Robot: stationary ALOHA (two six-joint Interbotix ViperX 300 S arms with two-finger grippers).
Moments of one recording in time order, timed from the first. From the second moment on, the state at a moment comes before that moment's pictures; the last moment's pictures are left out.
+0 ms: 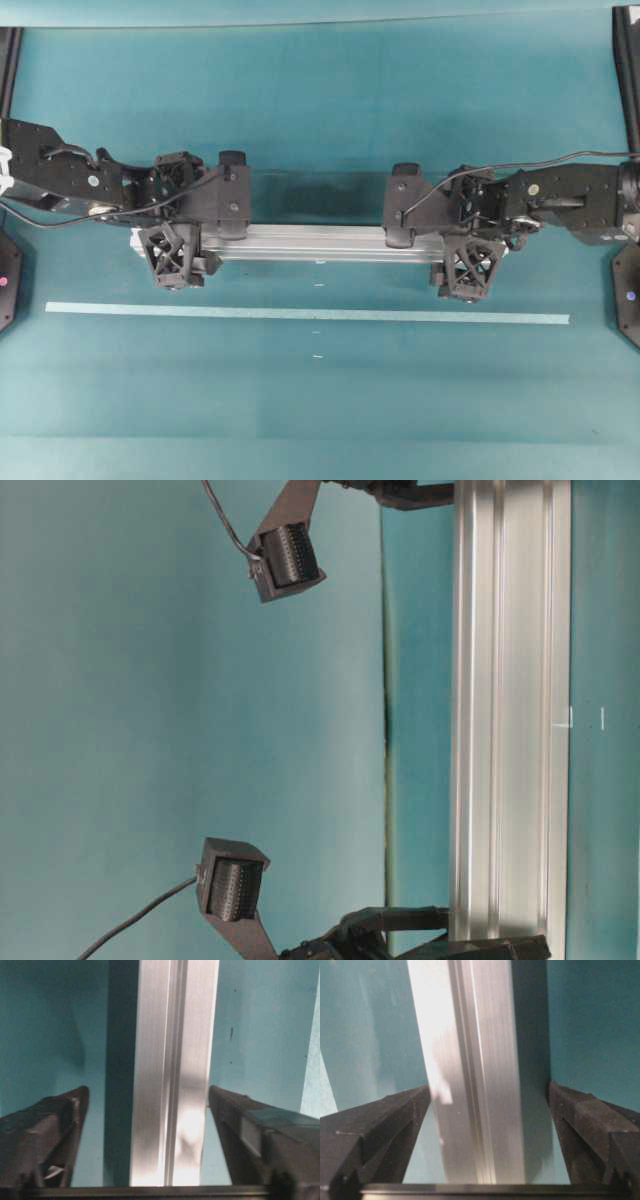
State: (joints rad) left arm 0.19 -0.02 0.77 0.03 0.34 0.13; right arm -0.17 0.03 0.79 0.03 0.48 -0.08
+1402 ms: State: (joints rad) left arm 0.19 -0.22 0.66 0.03 0.68 0.15; right arm -0.20 -0.16 0.66 0.05 0.81 -0.09
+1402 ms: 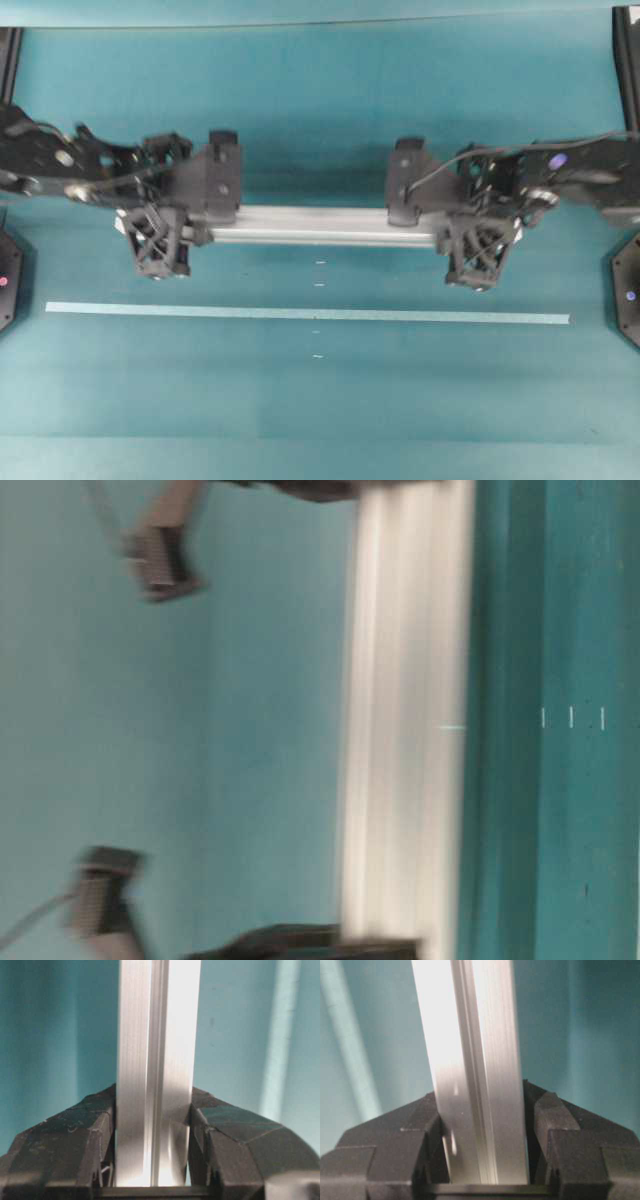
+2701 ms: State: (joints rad) left arm 0.11 -0.39 0.09 0.03 1.32 0.06; right arm -0.11 -0.25 -0.04 0.10 1.62 0.12
